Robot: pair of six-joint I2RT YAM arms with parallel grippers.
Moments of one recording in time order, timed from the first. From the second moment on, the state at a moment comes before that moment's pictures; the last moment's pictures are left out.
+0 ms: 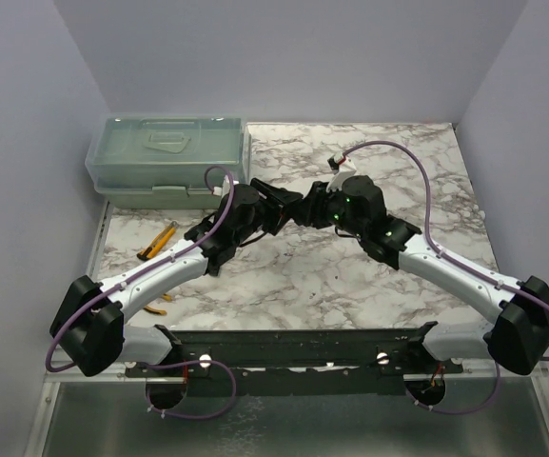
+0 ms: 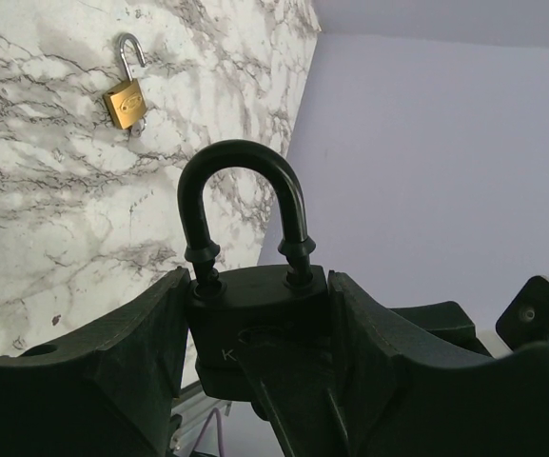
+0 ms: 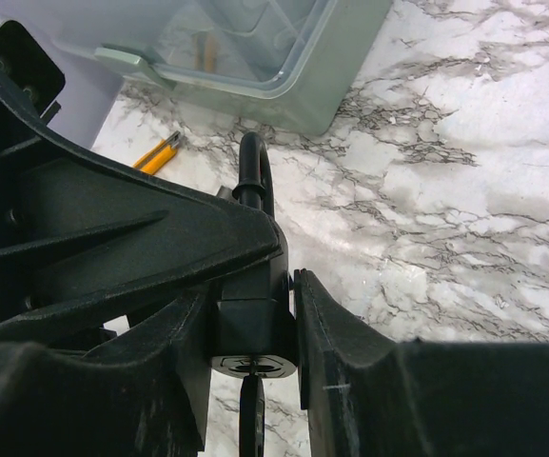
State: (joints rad) left arm -0.73 1.31 0.89 0.06 -0.10 -1.53; right arm 0.72 1.29 0.96 0.01 0.00 0.51
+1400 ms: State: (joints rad) left arm -0.72 1.06 0.69 0.38 -0.08 -1.28; right arm 0.72 1.06 0.89 -0.02 -0.25 0.54
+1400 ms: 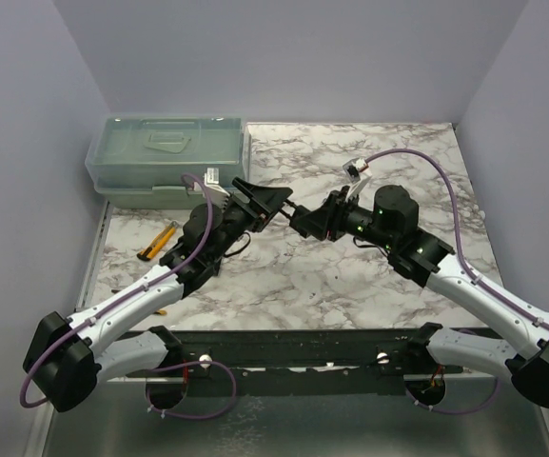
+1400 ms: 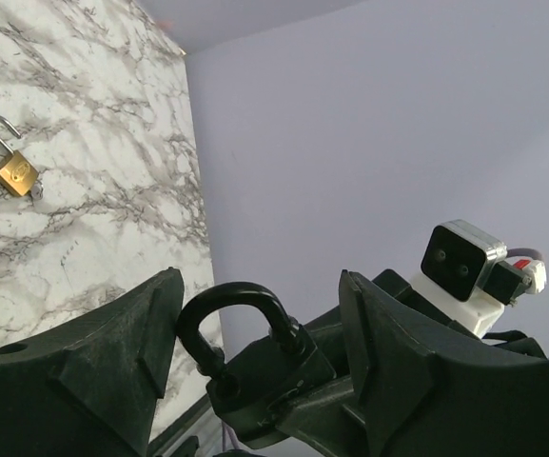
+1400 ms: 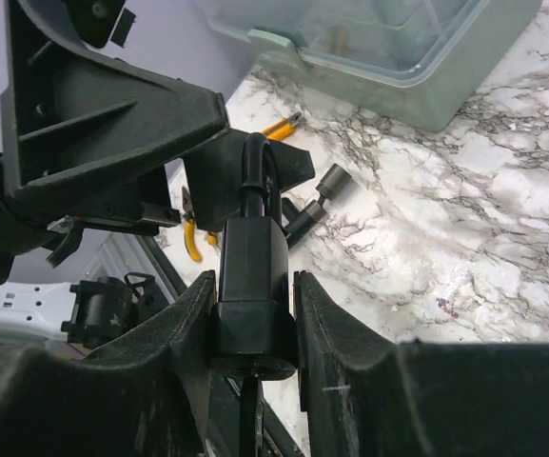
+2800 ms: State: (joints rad) left arm -0.71 1.20 0.69 0.41 -0.04 -1.46; right arm 0.72 1.13 0.89 0.02 -0.43 0.28
